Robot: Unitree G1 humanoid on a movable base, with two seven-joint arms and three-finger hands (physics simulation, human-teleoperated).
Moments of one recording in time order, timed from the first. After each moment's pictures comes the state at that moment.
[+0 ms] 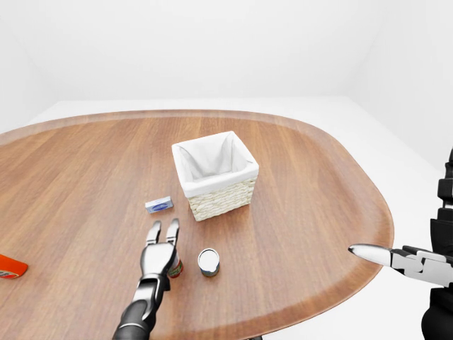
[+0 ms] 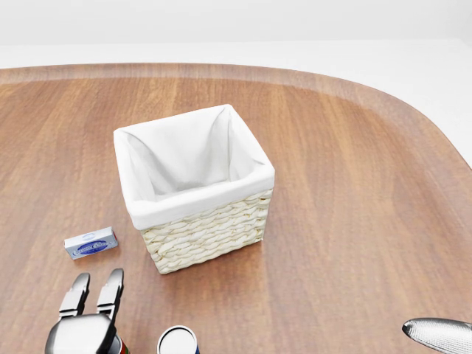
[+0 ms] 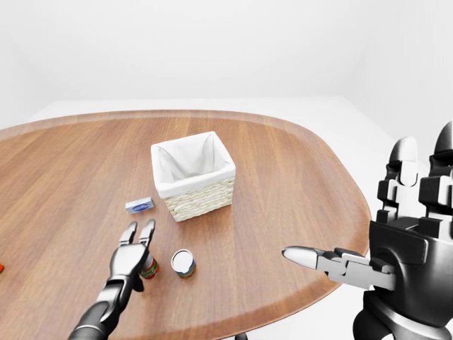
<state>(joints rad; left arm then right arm) -0.09 0.22 -0.08 0.75 1.25 -0.06 0.43 0.32 -0.09 -0.39 -1.05 0.24 0.09 -0.03</state>
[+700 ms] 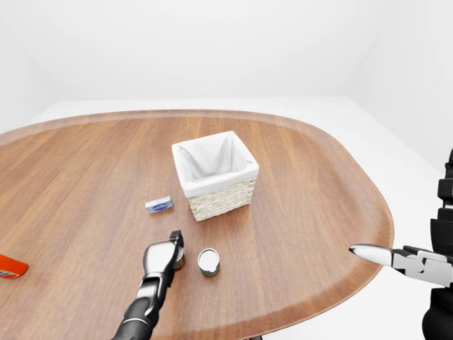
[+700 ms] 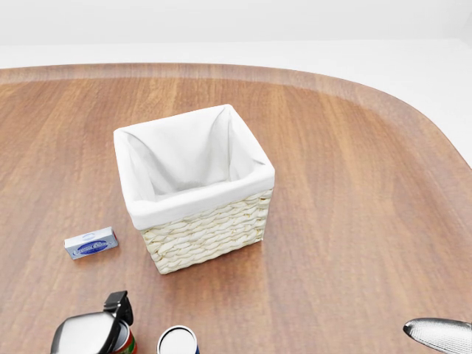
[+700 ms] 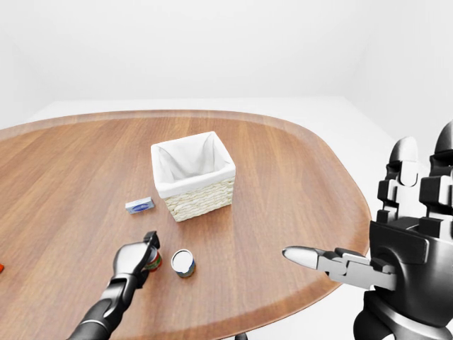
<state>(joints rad) -0.14 0.21 -0.10 0.84 1.18 -0.08 0.48 0.33 -0.11 -0.39 -1.05 0.25 0.09 -0.05</state>
